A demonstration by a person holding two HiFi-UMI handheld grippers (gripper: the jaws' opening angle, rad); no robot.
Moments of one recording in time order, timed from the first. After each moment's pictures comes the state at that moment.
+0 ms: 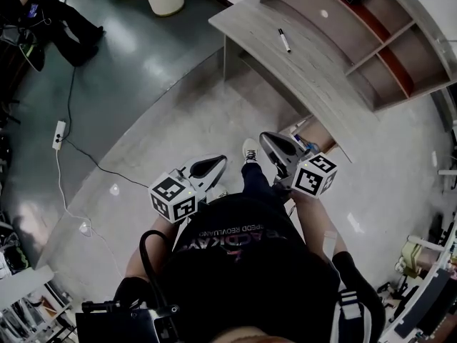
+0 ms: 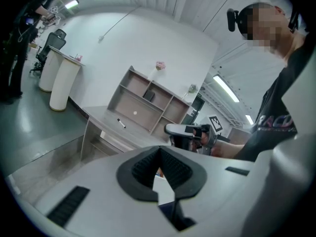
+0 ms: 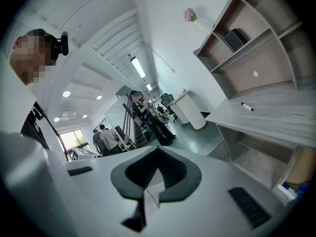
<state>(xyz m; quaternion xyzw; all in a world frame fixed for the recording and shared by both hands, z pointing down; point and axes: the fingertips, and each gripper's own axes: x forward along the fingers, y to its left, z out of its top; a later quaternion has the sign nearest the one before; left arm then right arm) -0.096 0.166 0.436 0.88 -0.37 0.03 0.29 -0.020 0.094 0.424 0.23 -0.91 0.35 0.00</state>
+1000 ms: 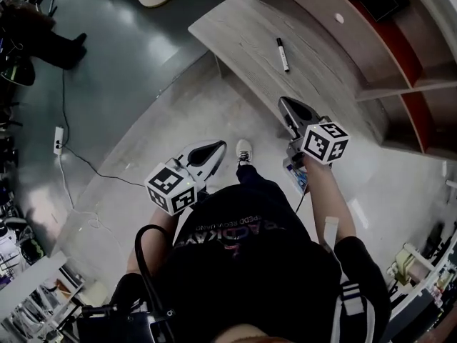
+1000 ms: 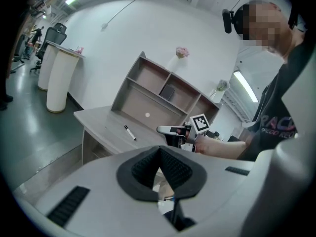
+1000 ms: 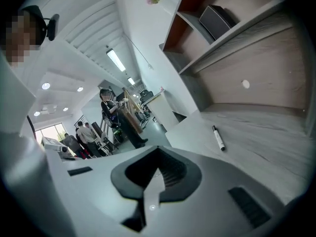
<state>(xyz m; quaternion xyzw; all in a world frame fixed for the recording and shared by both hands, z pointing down) -0.033 -0.008 0.440 0.86 -0.40 0.07 0.31 0.082 -0.149 0.485 0.31 -0.88 0.34 0.06</state>
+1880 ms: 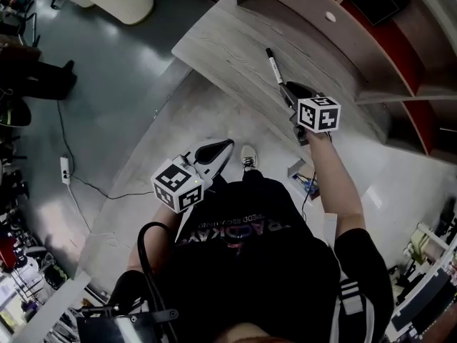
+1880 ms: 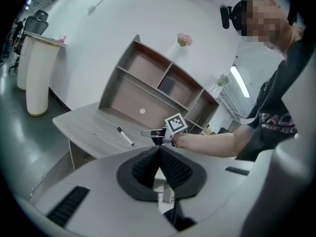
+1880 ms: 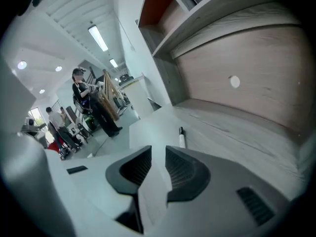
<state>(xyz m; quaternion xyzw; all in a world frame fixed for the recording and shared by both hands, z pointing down) -0.027 -0.074 0.443 0.89 -0.33 0.11 0.31 0.103 -0.249 0.568 0.39 -0.84 0.33 0.19</state>
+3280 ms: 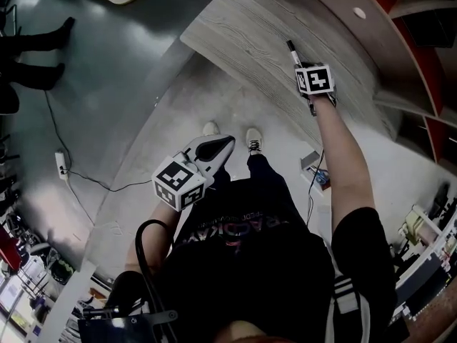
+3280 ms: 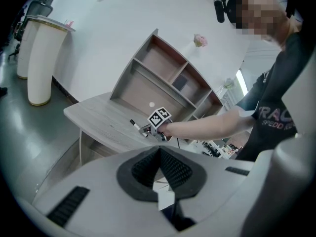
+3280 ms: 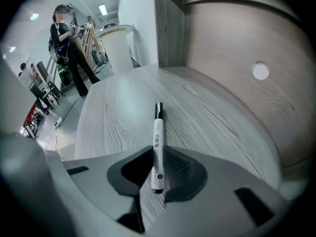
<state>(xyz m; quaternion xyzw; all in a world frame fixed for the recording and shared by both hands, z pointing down) -0.093 -0.087 0.465 0.87 -0.30 0.13 0.36 0.103 -0.310 0.665 0.43 -0.73 0.29 0.45</state>
